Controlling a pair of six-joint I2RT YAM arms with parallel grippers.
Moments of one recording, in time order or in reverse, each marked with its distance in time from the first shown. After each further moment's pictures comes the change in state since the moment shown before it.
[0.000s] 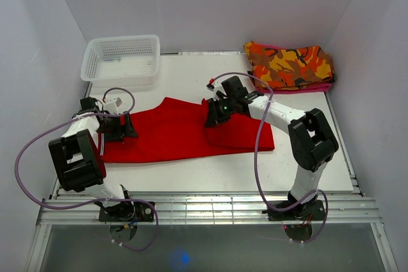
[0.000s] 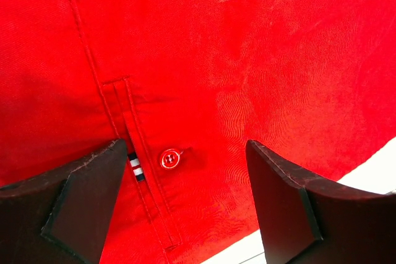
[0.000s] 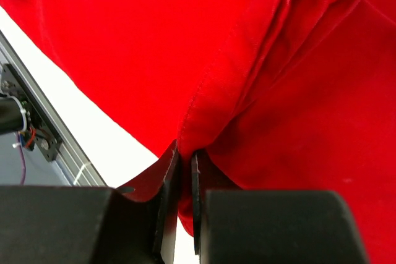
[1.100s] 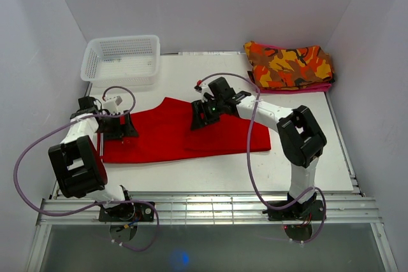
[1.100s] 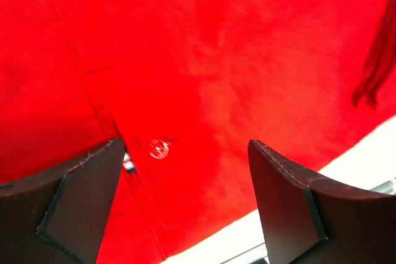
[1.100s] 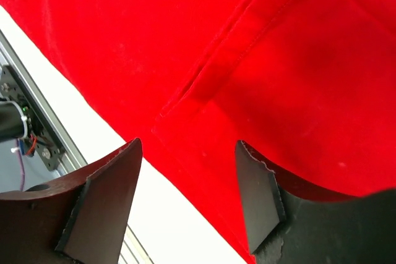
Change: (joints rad) left arm 0.000 -0.043 0.002 -0.029 0.017 0.031; right arm 0.086 0.116 0.110 0.025 0.032 0.051
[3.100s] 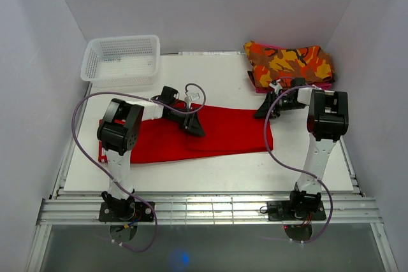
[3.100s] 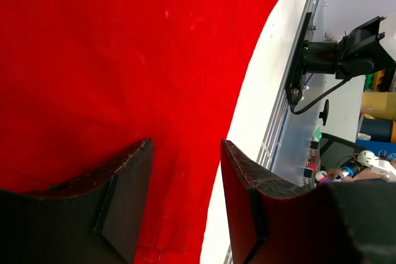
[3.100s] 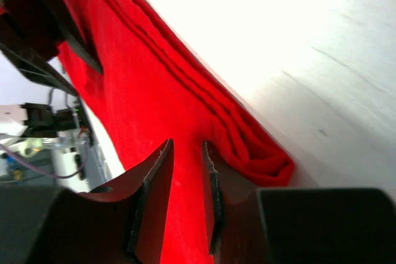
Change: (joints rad) left arm -0.713 0.519 0.254 0.412 0.506 -0.362; right arm -0.774 0.231 -0.010 -0.225 -0.519 -0.419
